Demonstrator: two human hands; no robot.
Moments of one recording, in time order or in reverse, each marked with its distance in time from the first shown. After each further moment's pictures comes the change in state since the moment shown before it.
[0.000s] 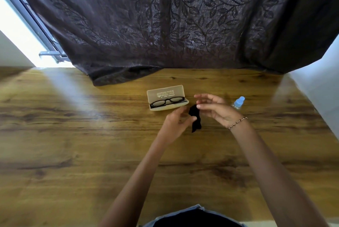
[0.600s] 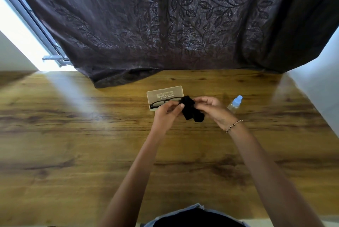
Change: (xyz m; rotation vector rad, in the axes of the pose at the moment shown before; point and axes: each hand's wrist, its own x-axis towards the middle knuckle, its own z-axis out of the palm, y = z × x) left_hand 0.004 0.011 -0.019 -0.439 0.207 -0.166; right_hand -0.008 0.003 0.017 -0.225 0.063 -0.066
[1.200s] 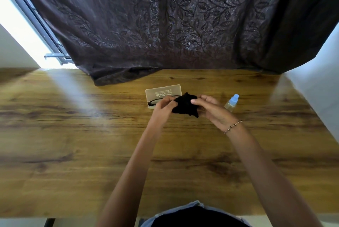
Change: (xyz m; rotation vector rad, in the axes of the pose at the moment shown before) left_hand -0.007 0.013 -0.001 -0.101 0.010 -0.129; right_hand -0.017 -0.011 0.002 0.196 -0.074 0.037
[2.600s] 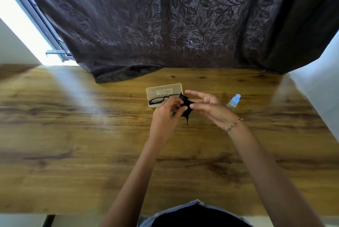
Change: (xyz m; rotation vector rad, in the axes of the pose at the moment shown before) left_hand -0.018 -0.010 0.009 0.603 0.188 0.545; right_hand -0.006 -0.012 0.006 -0.051 -0.147 -0.018
